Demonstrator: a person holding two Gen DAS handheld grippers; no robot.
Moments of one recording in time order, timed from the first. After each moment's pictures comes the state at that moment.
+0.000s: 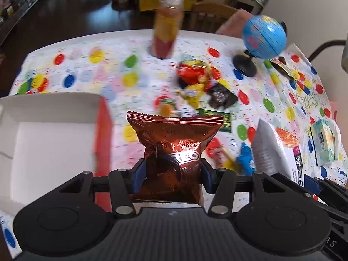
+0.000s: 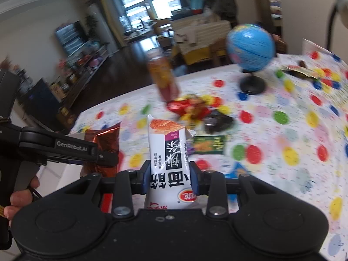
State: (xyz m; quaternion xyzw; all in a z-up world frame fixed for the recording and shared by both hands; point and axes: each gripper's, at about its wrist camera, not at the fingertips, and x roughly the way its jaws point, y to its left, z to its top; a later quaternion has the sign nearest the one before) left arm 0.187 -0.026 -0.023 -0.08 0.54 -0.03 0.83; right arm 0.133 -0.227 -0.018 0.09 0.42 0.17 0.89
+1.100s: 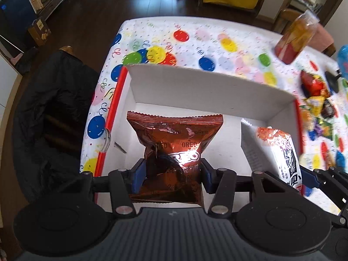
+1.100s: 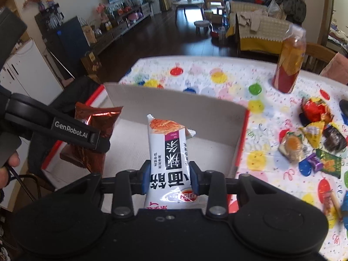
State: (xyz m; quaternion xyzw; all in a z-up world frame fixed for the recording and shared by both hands) left arm 0.175 0.229 -0.078 -0.08 0.58 0.08 0.81; right arm 0.149 0.068 -0.084 -0.05 0.46 0.24 0.85
